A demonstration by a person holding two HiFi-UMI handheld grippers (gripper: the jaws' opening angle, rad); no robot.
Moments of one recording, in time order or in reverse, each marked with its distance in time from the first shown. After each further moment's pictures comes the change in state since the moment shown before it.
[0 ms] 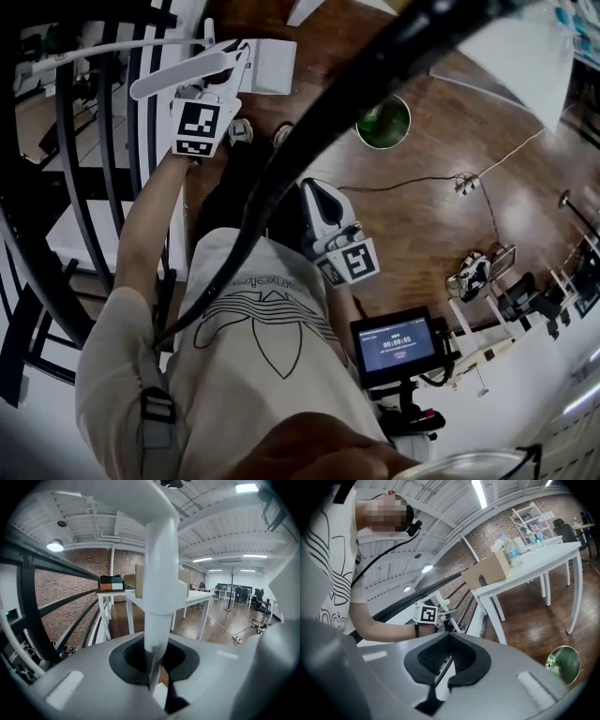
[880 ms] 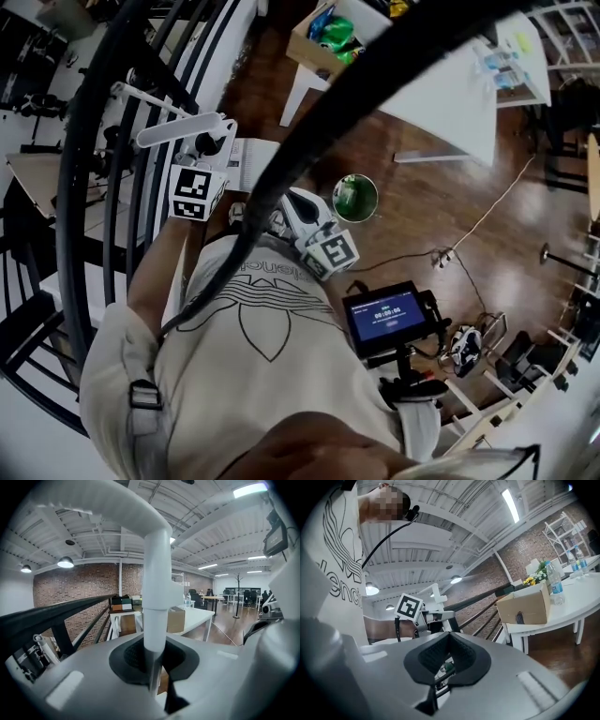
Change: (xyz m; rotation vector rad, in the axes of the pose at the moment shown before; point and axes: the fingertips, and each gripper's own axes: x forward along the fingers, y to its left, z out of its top) left arm -0.152 -0.015 0.141 -0.001 -0.100 0.111; right arm 0.003 0.081 0.093 -0.280 -0.169 0.284
